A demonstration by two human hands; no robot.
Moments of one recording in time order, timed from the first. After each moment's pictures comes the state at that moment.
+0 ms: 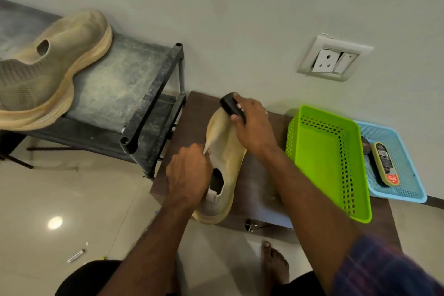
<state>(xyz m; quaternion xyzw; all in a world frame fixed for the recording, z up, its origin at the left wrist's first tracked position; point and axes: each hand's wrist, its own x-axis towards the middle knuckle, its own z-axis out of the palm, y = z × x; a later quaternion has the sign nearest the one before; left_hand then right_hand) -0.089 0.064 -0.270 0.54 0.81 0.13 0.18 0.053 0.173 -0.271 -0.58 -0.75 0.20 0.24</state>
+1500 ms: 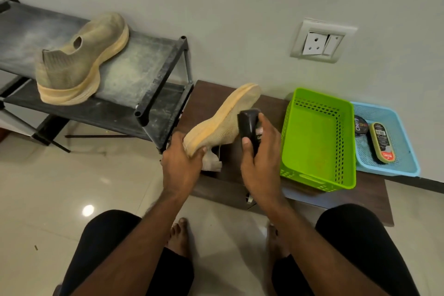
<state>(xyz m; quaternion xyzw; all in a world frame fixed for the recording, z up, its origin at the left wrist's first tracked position) -0.089 -0.010 -0.265 0.44 0.77 0.40 0.23 0.076 0.012 -0.249 -0.59 -0.64 0.20 0.45</state>
